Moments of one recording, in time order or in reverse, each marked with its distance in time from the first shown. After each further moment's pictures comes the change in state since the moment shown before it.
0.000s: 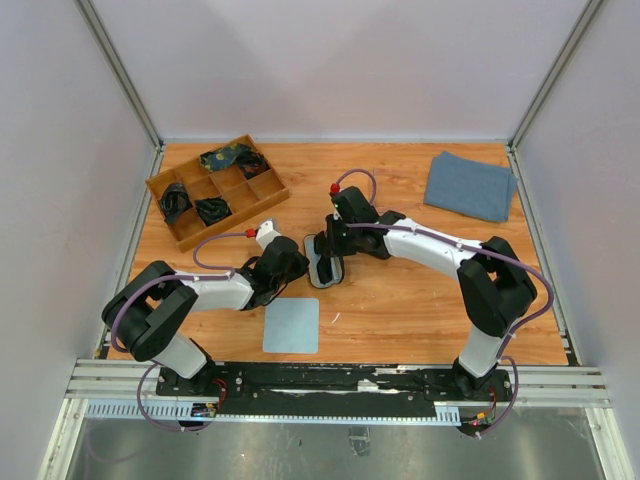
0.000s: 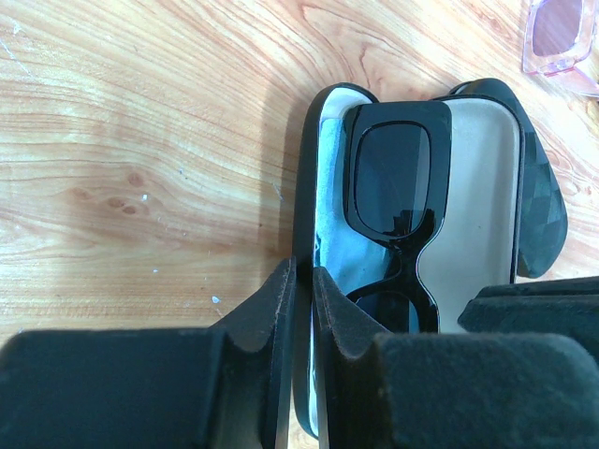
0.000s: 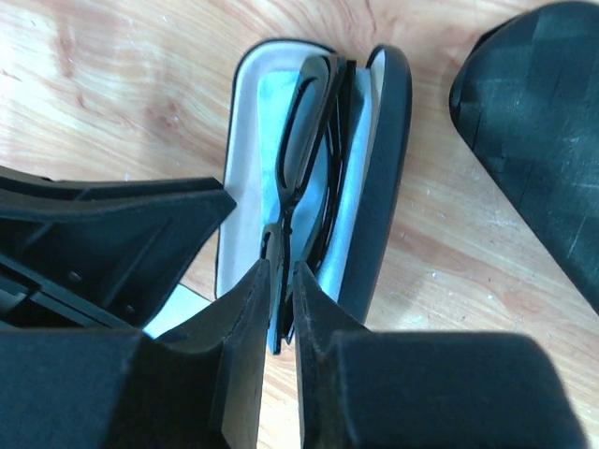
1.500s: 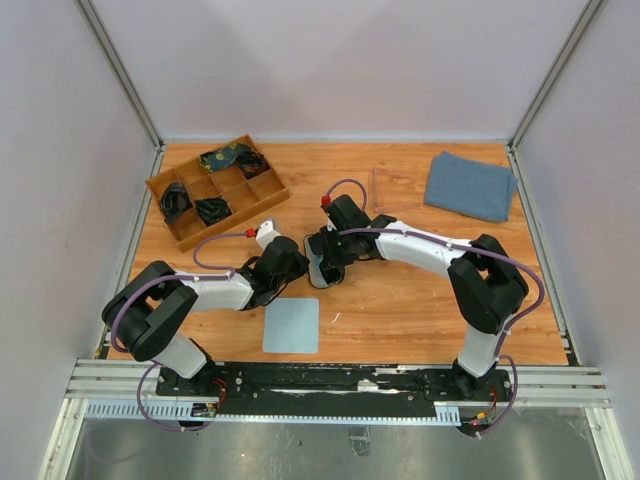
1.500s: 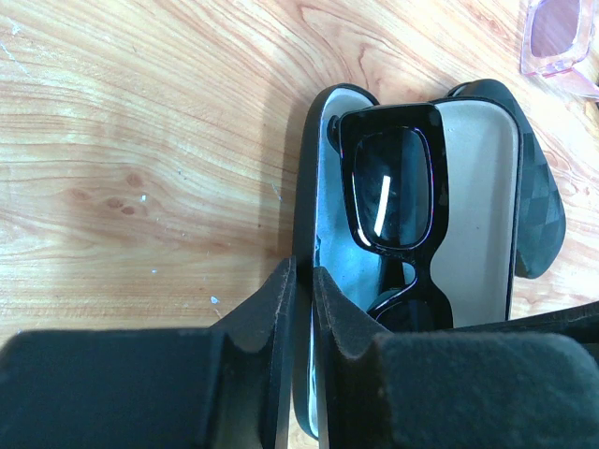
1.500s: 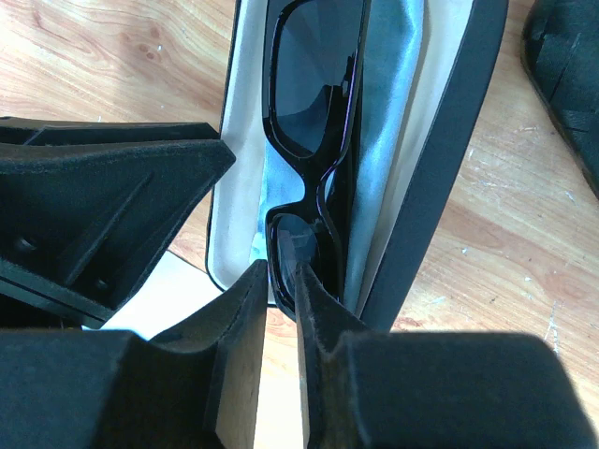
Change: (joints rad) left arm 0.000 0.000 0.000 0.002 -0.001 -0.001; right arm 0.042 0.042 0.001 -0.072 -0.032 -0.040
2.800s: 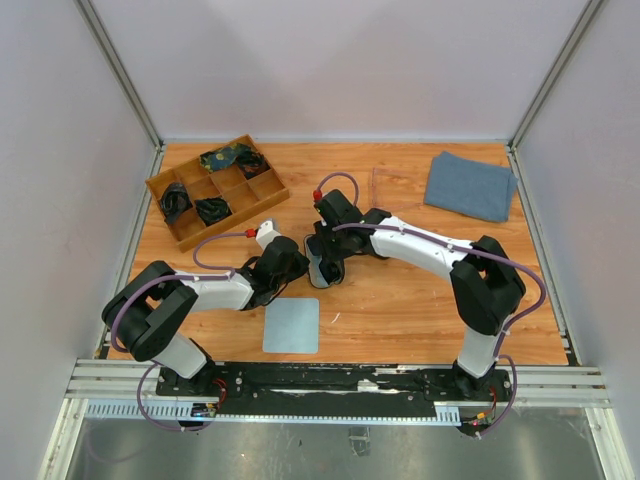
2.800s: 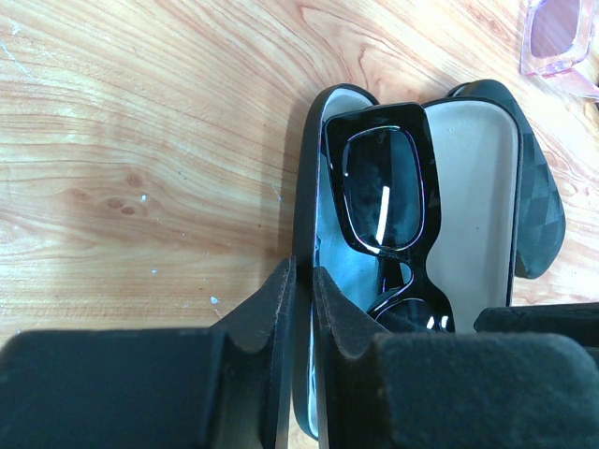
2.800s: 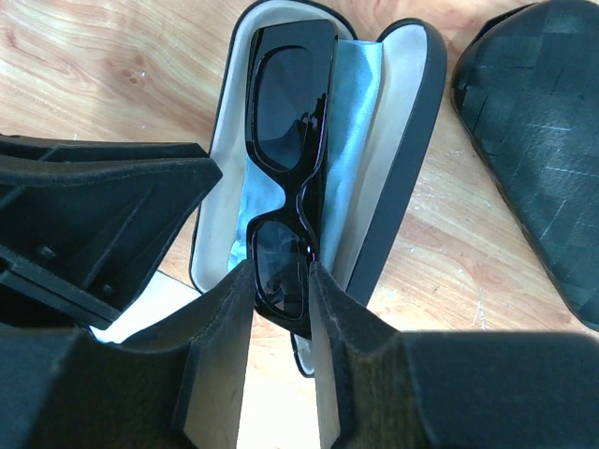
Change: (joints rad) left arm 0.000 0.000 0.000 0.001 0.000 -0.001; right arm 0.042 0.006 0.113 -0.120 0.155 -0.079
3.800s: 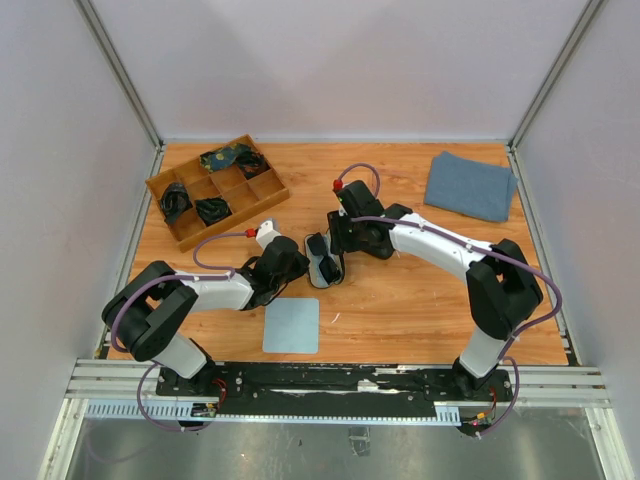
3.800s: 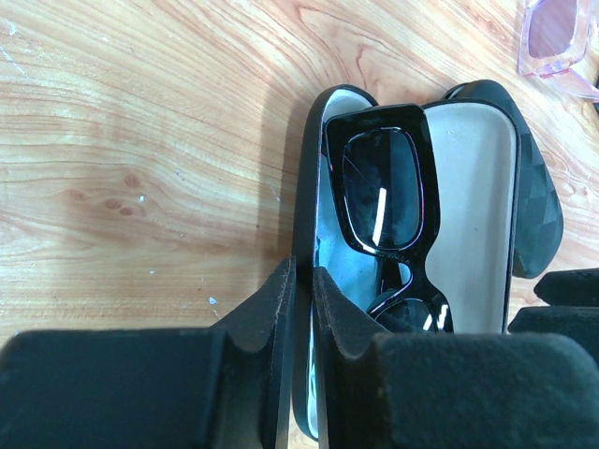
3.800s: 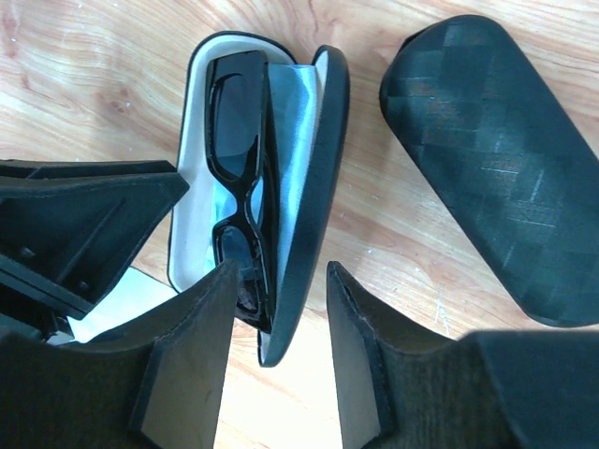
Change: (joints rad) left arm 0.000 0.000 0.000 0.003 0.001 0.000; right arm -0.108 -0.080 -0.074 0.053 -0.060 -0.001
